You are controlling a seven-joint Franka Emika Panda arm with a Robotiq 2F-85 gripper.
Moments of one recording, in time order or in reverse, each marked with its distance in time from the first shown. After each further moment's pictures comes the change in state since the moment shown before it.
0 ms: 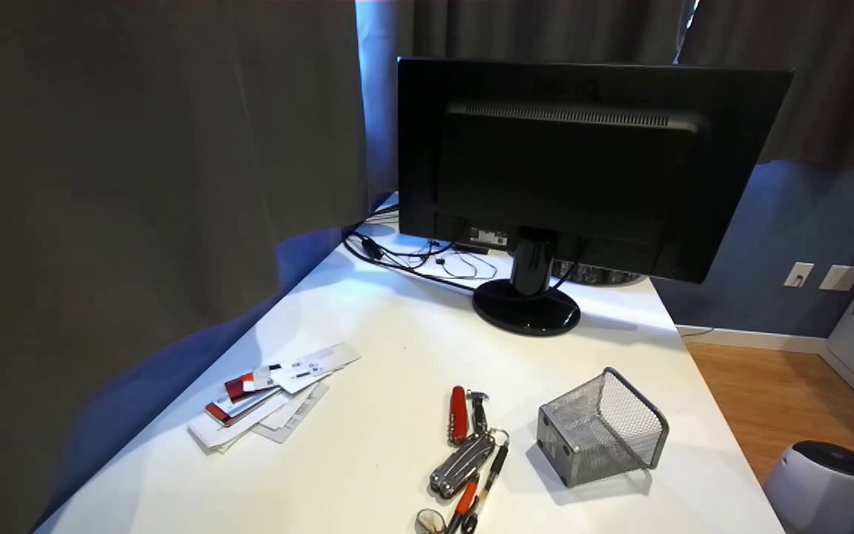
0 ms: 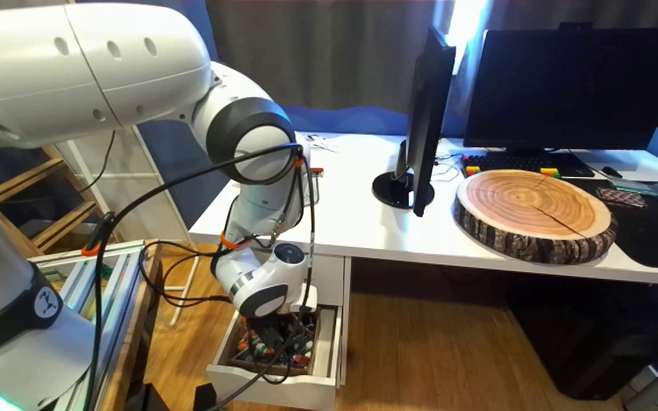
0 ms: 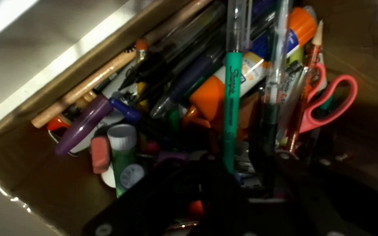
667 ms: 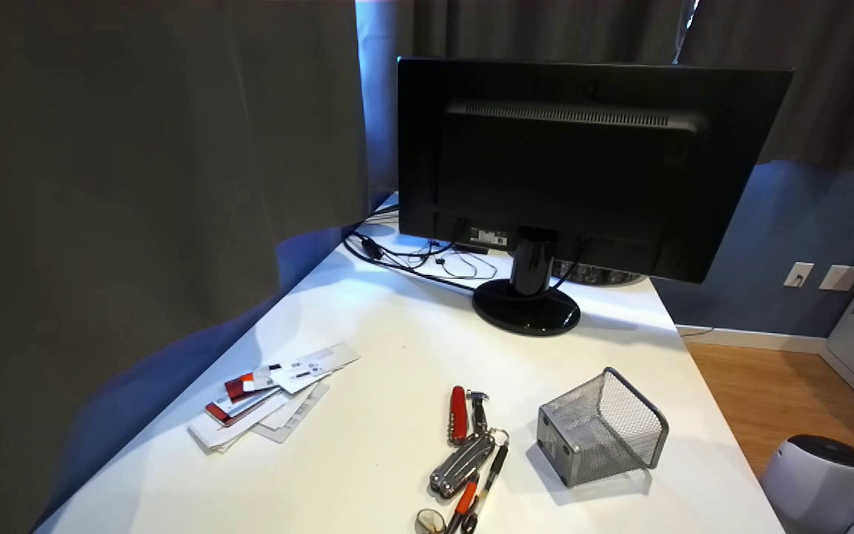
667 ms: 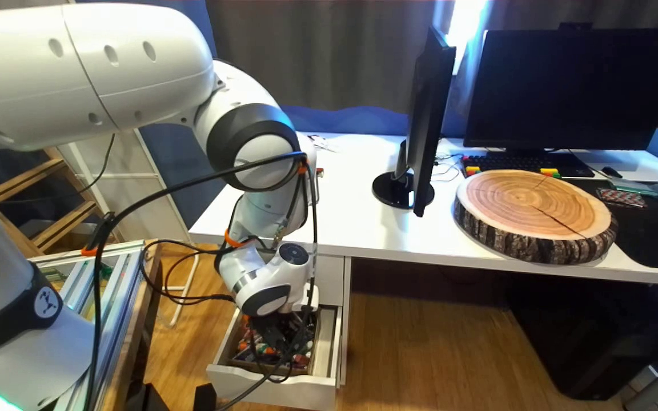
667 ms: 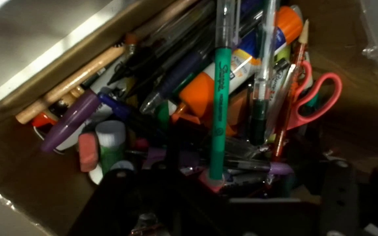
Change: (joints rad) arm -0.057 0.000 0.036 0.005 -0.014 -0.036 -0.047
